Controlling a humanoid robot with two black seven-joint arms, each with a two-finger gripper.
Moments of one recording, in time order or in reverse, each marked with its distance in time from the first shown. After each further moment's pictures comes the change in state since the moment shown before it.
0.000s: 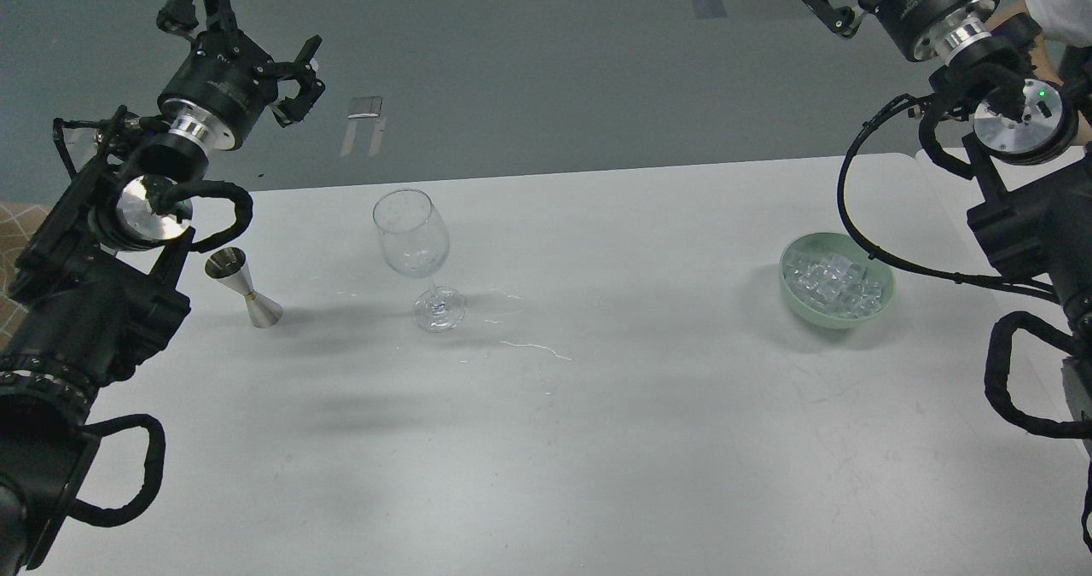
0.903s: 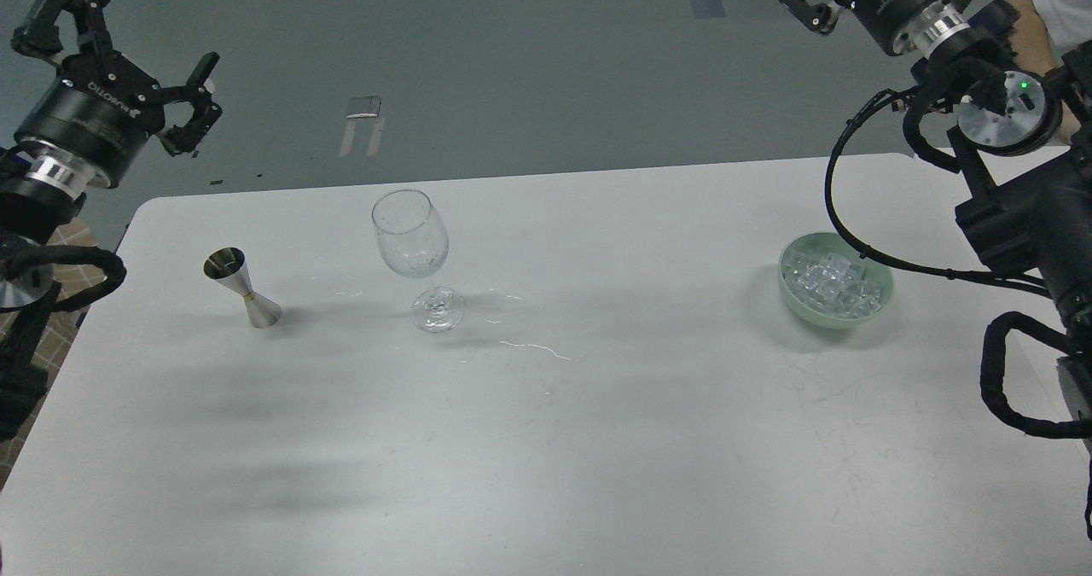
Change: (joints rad) left arm 0.339 0.322 -0.055 -0.443 -0.148 0.013 0.002; right arm 0.005 0.008 -0.057 0.027 0.010 -0.002 -0.007
